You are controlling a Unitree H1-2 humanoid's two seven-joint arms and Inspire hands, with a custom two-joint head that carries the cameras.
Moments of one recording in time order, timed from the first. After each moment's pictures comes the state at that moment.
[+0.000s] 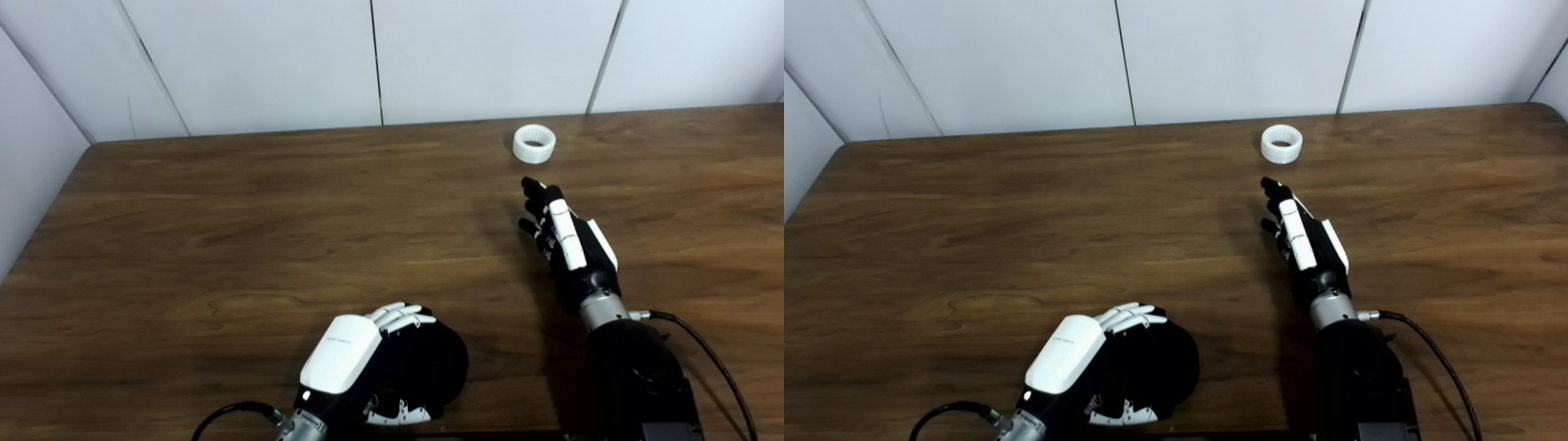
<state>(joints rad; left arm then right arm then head) 0.25 0.20 -0.45 -0.50 0.90 0.06 -0.19 -0.08 -0.01 -0.02 -0.23 0.08 0.37 0.02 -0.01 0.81</state>
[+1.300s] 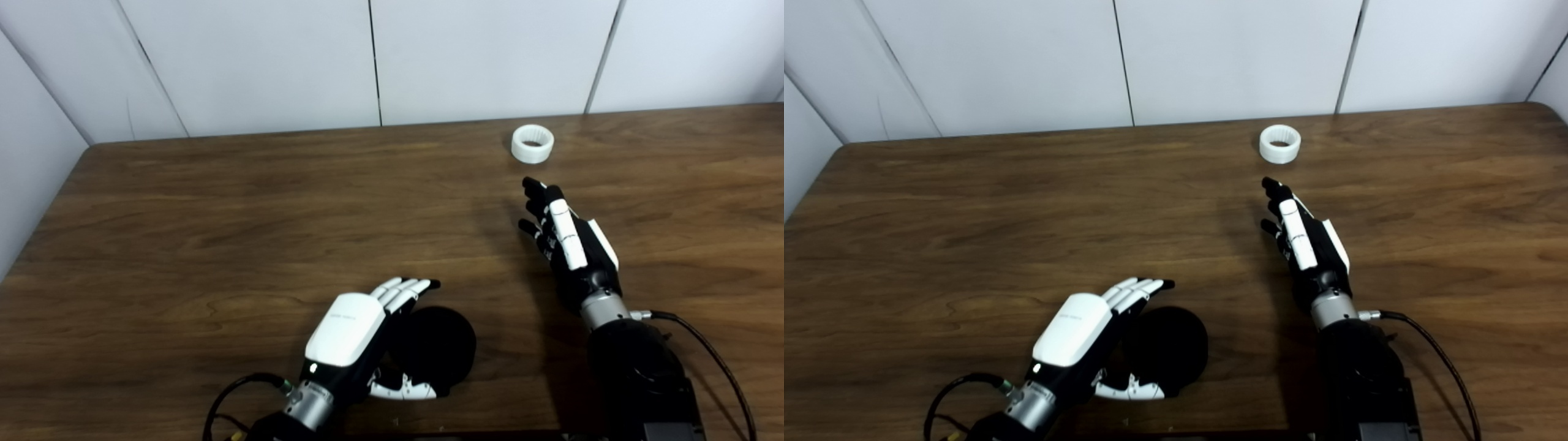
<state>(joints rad) 0.15 0.16 -0.41 -0.42 0.97 0.05 -0.23 -0.08 -0.02 -0.02 -0.25 0.09 0.38 0.02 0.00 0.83</state>
